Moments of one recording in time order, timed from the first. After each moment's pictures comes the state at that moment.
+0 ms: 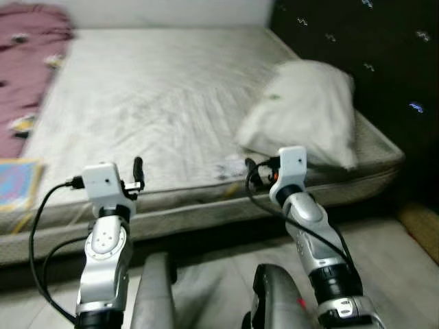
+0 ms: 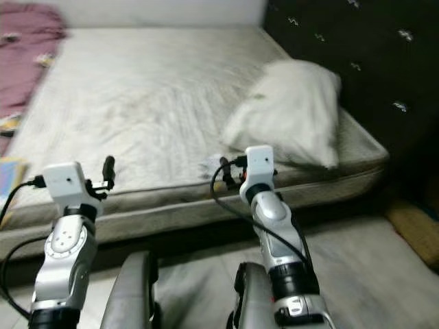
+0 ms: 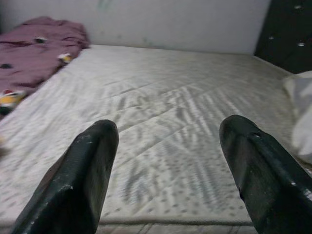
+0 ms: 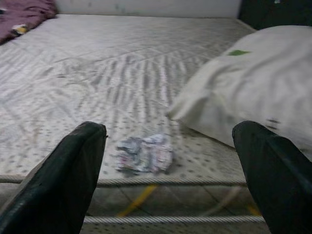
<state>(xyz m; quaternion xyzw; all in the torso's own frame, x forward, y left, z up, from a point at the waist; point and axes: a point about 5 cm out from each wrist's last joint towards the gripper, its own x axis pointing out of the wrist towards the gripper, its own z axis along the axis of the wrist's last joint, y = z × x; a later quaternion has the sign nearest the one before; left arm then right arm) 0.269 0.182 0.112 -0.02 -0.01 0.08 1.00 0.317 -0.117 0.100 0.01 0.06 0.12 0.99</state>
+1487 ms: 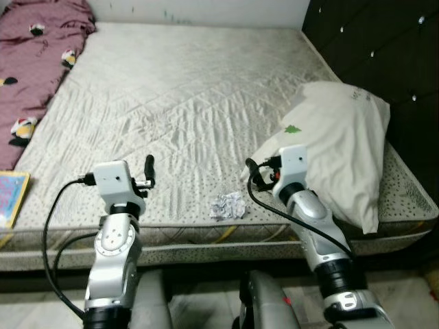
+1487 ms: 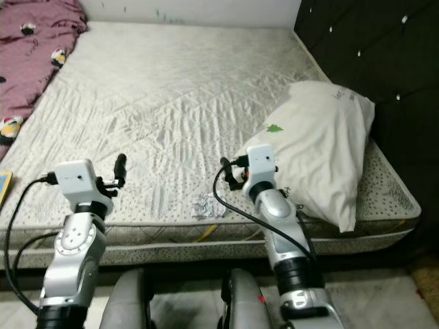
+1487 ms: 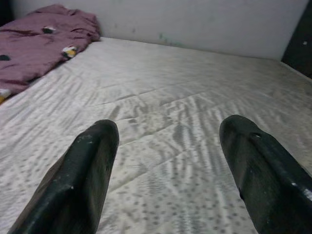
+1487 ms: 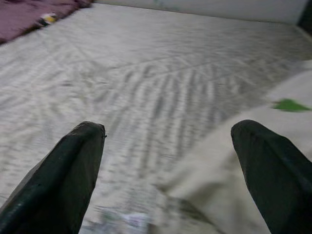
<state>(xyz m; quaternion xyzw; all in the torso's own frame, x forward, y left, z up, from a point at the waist) 0.273 0.170 0.110 -0.03 -0.01 0.06 1.00 0.321 -0.115 0.098 0.00 0.06 0.15 0.99</state>
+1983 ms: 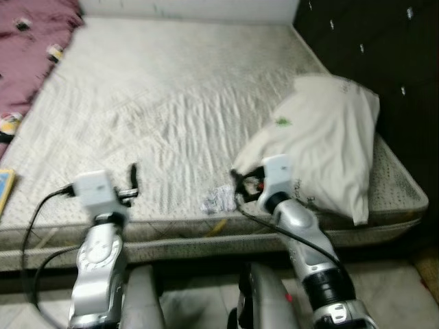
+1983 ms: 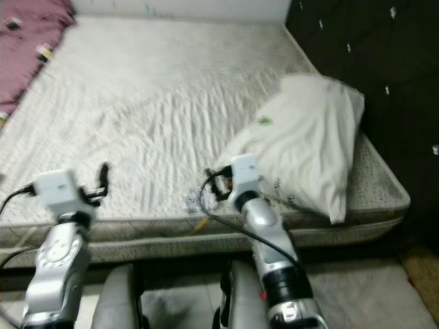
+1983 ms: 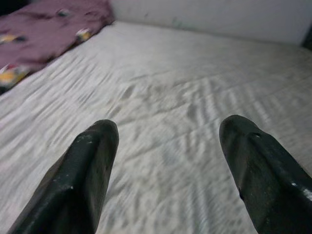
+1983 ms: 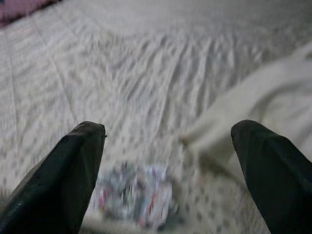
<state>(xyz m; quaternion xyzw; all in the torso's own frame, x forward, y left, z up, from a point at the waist) 0.249 0.188 0.104 -0.04 0.01 0.10 0.99 0.308 -0.100 0.085 0.00 0.10 0.19 0.98</state>
